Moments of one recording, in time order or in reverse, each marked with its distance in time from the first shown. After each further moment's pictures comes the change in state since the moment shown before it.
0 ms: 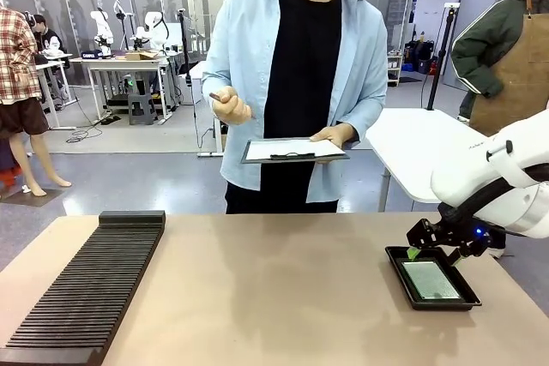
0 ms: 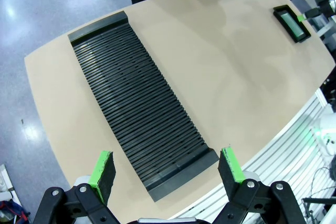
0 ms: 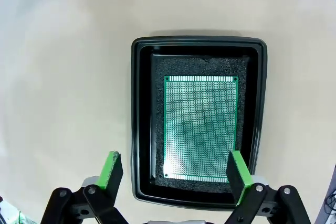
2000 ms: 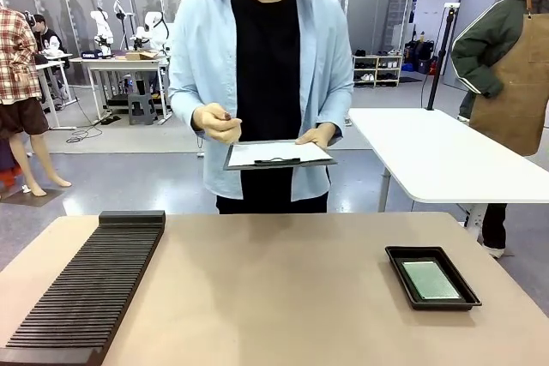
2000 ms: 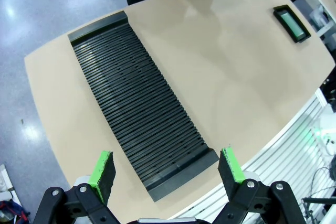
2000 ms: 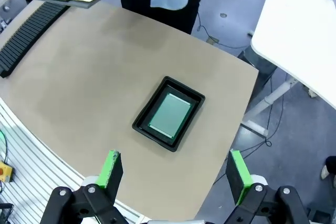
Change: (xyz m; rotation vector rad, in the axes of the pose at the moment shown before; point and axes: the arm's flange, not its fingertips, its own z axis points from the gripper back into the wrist) left arm 0.000 0.000 0.000 -0.001 0.000 0.000; right arm -0.099 -0.035 0.323 0.052 -0.420 0.570
